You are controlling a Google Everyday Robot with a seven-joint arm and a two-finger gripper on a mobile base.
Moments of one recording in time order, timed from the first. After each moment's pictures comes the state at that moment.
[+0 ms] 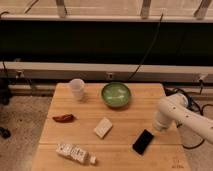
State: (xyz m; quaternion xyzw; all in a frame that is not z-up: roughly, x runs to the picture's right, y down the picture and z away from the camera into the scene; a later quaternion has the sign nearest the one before) arm 0.284 0.253 0.803 -0.36 -0.02 0.04 0.93
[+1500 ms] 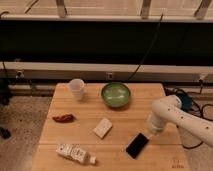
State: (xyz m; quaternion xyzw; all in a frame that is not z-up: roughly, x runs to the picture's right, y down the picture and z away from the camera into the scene) arm 0.244 0.273 0.792 -0.39 -0.06 0.00 0.92
